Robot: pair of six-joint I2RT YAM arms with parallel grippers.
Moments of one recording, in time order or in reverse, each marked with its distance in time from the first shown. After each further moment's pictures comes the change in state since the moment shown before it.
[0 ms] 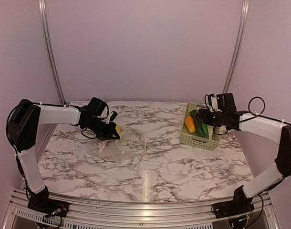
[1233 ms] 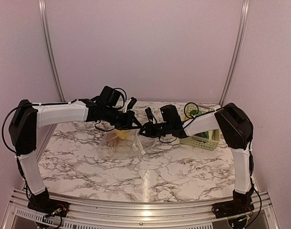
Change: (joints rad) left arm -0.176 -0.010 0.167 0.101 0.066 -0.134; right arm 0.405 0.700 0.371 0.465 -0.514 0.259
